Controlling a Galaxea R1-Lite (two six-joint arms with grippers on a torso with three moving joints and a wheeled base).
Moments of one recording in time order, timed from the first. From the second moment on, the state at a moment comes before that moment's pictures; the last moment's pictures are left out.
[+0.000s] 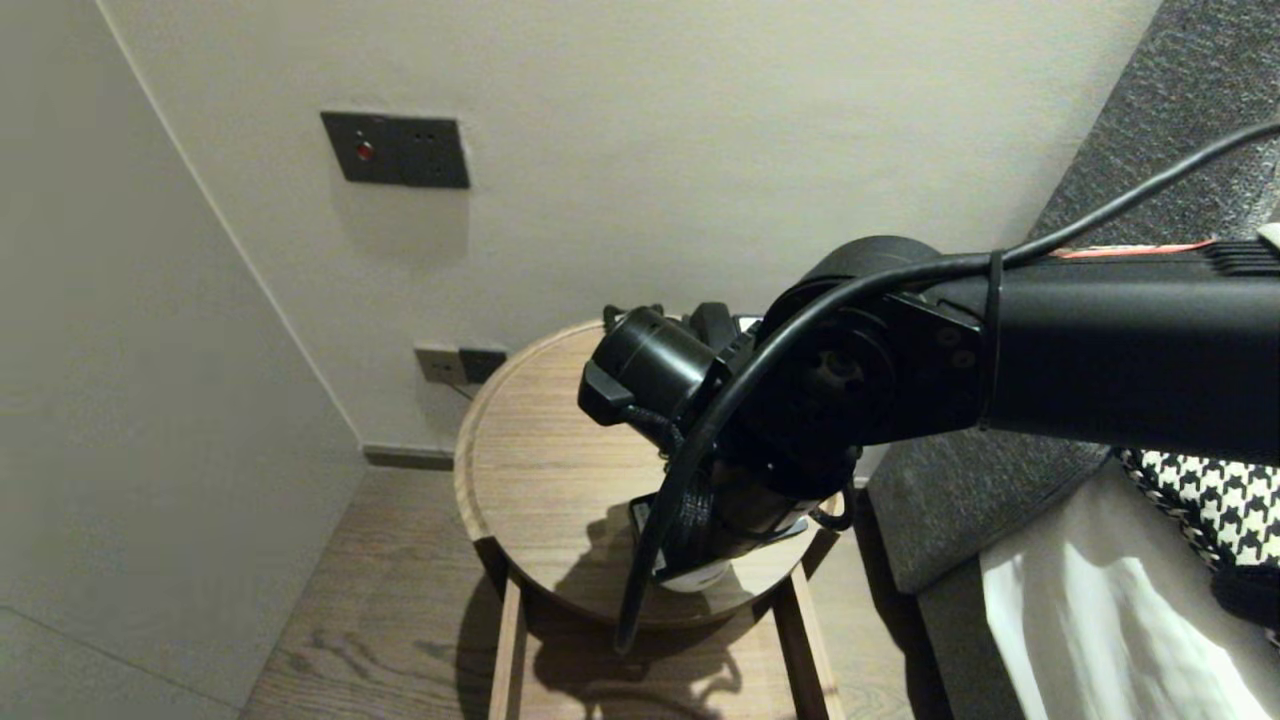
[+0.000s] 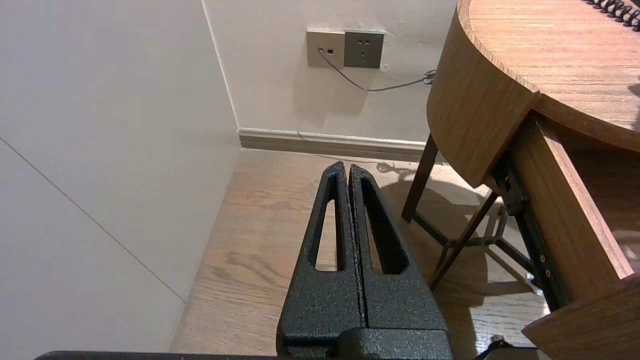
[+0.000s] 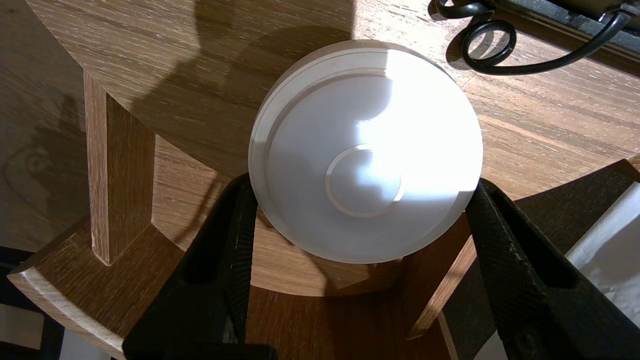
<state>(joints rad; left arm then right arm) 0.00 0.00 0.00 -0.01 0.01 0.02 0.91 2.07 -1.92 0.97 -0.25 0.55</state>
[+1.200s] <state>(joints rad) 0.00 0.00 0.00 -0.01 0.01 0.02 0.97 1.91 -1.88 1.17 0.02 0.61</state>
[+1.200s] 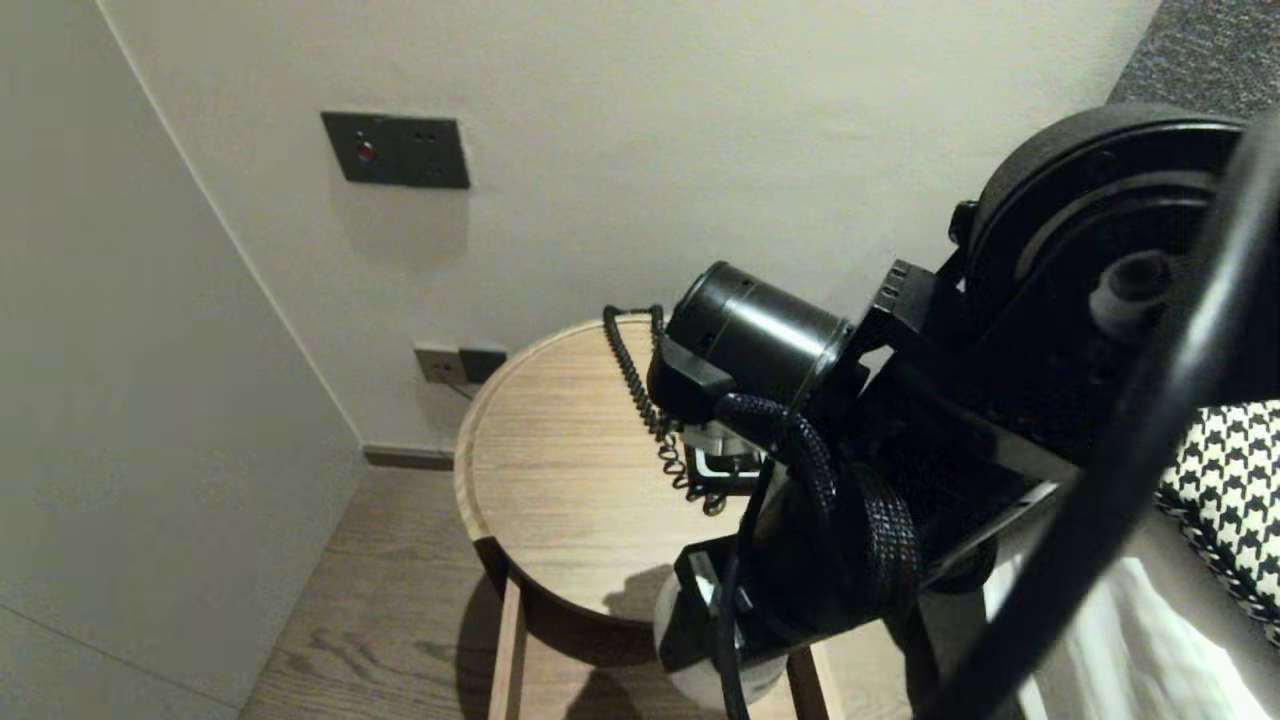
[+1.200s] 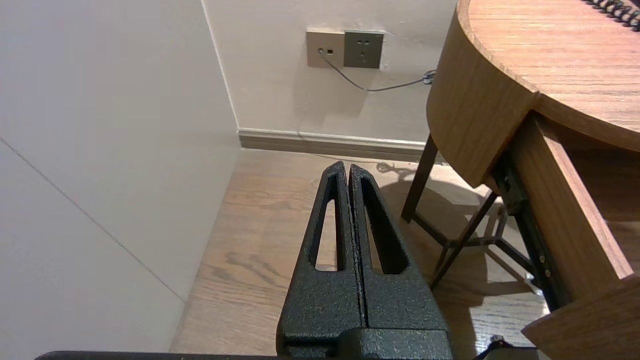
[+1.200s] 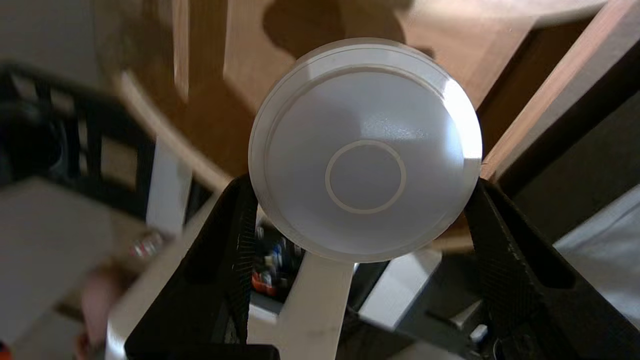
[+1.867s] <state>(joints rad) 0.00 0.00 0.00 -0.01 0.01 0.02 1.09 1.94 -1.79 1.17 0.09 0.61</state>
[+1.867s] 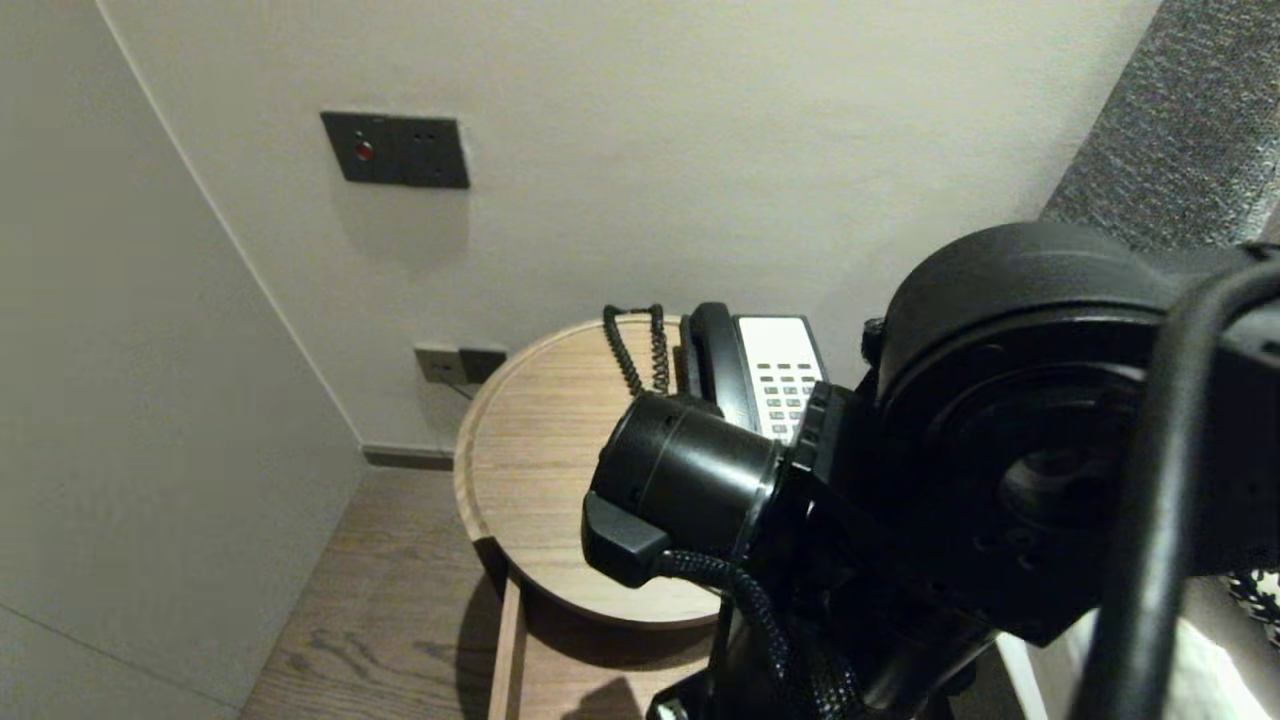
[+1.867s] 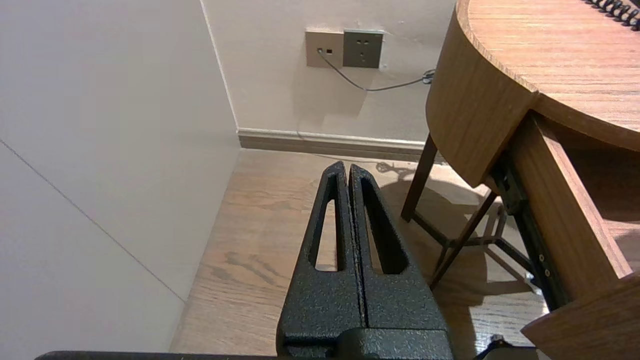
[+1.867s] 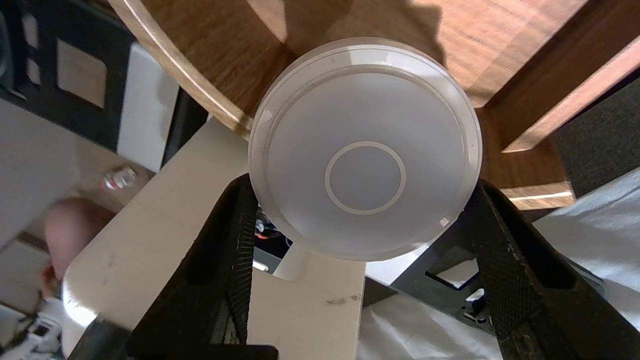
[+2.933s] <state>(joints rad) 0.00 0.00 0.00 -0.01 0.01 0.02 1.18 2.10 -1.84 1.10 0.01 0.60</state>
